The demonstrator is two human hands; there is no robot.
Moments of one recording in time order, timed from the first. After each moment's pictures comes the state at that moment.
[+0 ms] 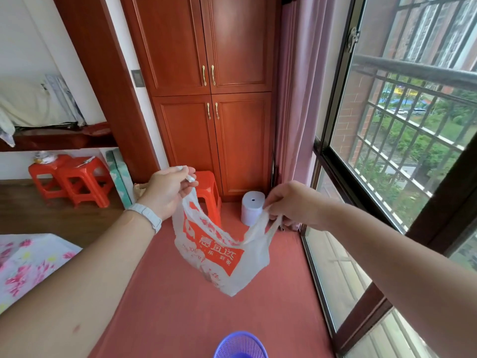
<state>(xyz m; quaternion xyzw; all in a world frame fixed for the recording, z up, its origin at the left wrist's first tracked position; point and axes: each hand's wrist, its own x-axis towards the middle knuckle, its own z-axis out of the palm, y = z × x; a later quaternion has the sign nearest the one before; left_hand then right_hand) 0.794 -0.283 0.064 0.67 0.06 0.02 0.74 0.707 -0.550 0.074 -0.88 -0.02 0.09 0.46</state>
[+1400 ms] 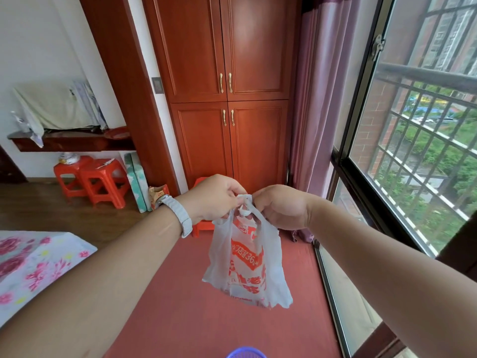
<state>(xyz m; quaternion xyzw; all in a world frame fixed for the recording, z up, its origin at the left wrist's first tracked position) 0.761 -0.333 0.109 0.91 -0.16 -0.08 0.36 0.771 -0.516 0.078 -0.69 -0.12 0.35 0.63</state>
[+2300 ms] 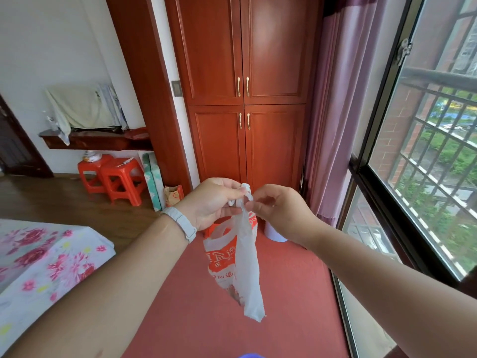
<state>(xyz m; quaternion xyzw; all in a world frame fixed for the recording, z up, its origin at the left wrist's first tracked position) 0.769 -0.312 0.104 0.74 -0.05 -0.13 0.66 0.757 -0.488 0.069 -0.85 -0.21 -0.14 0.47</state>
